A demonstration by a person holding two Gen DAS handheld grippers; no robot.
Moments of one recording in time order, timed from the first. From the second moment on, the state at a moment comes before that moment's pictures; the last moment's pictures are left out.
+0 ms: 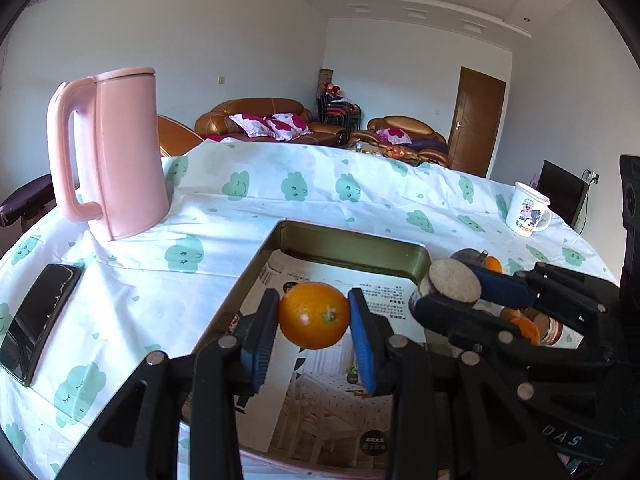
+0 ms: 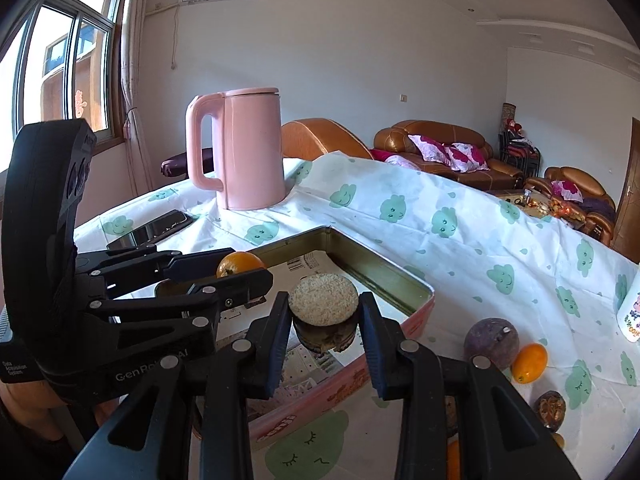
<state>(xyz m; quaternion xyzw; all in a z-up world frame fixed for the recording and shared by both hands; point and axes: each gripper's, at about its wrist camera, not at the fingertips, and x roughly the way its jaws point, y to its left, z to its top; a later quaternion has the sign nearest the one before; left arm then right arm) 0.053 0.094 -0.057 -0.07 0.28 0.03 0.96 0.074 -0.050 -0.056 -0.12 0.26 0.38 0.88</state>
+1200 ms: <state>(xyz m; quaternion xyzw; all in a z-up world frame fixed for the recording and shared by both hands) 0.057 -0.037 -0.053 0.01 0.27 -0.08 0.96 0.080 -0.224 -0.072 -0.04 0.32 0.18 0.93</state>
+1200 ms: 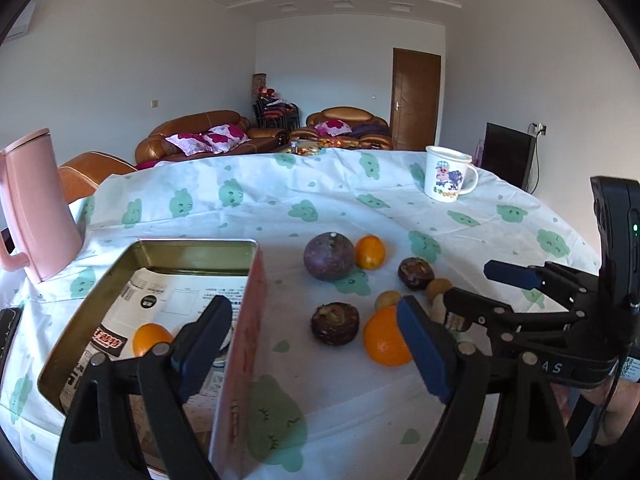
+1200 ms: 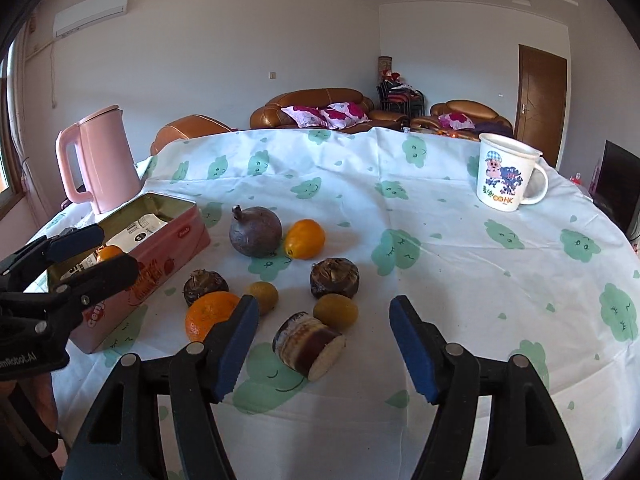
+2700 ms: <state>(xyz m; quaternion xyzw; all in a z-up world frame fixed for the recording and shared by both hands) 0.080 -0.075 -0.075 -0.01 0.33 -0.14 0.93 0.065 -0.251 -0.072 -0.02 0.27 0.18 0.95</state>
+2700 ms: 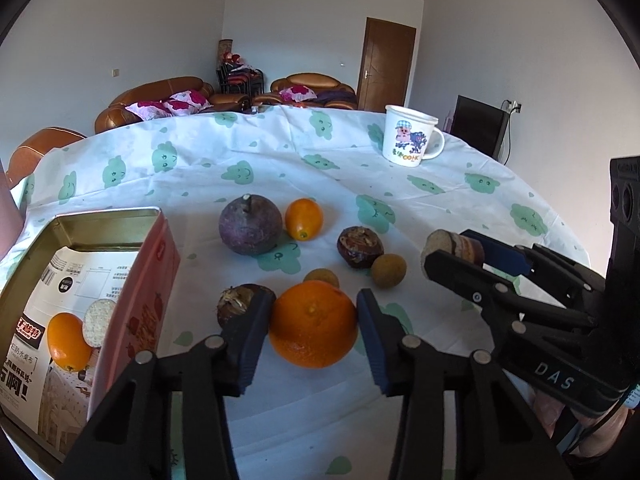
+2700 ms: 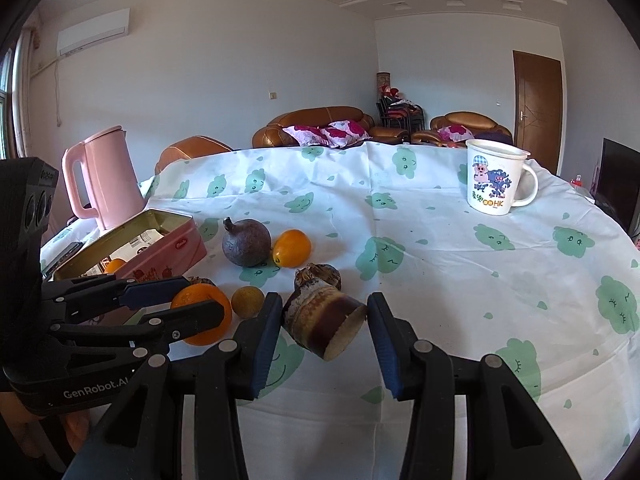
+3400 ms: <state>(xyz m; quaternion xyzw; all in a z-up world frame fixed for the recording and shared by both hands) 0.058 -0.069 -0.061 -0.01 0.25 -0.12 0.96 0.046 -0.253 -0.066 -0.02 0.21 0.20 0.96</state>
